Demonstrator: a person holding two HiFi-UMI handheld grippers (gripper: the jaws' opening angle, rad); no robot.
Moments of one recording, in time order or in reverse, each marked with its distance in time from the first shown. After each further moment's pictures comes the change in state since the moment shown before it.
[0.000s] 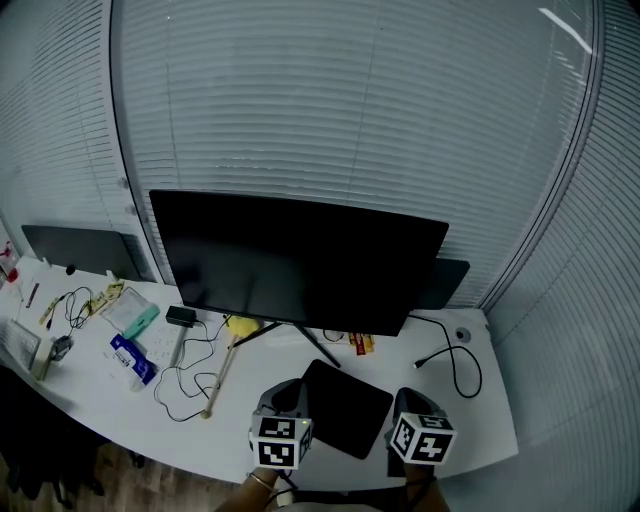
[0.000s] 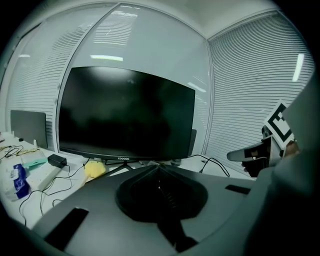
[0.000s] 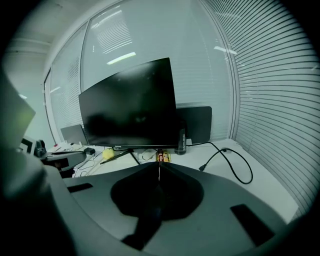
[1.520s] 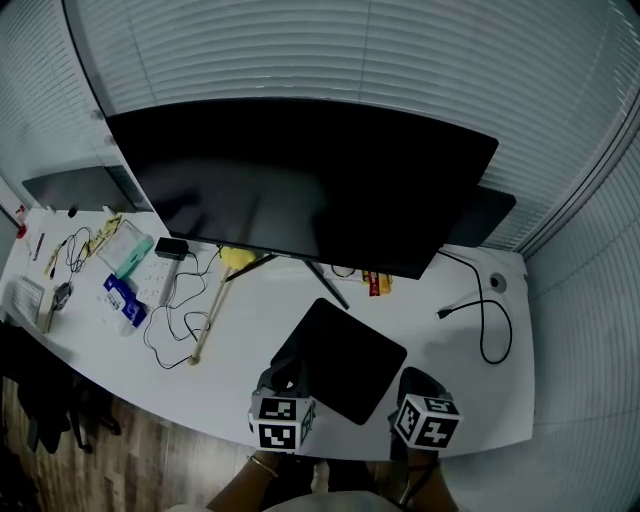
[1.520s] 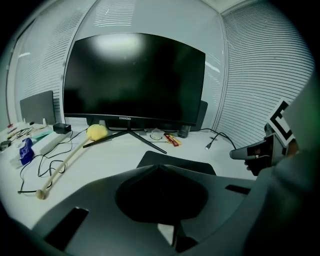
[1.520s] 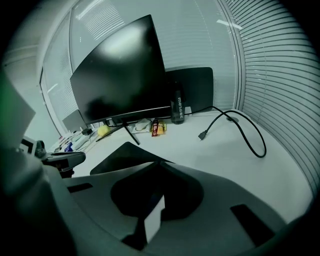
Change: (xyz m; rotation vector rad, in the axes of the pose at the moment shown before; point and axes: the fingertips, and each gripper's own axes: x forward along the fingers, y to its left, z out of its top) left arm 0.020 -0.012 -0.100 -0.070 0.243 0.114; right arm 0.046 -0.034 -0.093 0.033 0.248 0.076
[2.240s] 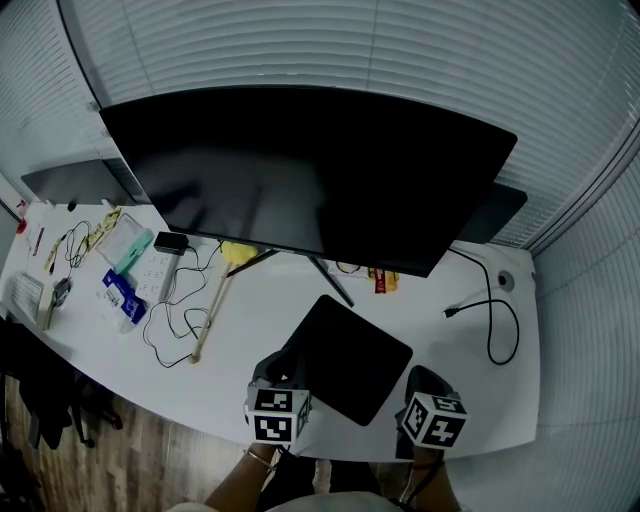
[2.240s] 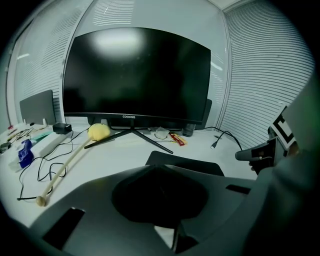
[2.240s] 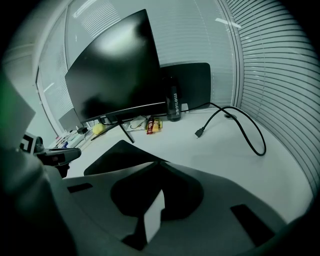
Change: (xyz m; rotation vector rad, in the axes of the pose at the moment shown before) left arm 0.012 0.019 0.001 0.006 0.026 0.018; right arm 0.012 -0.012 -0.006 0.016 0.026 -0.026
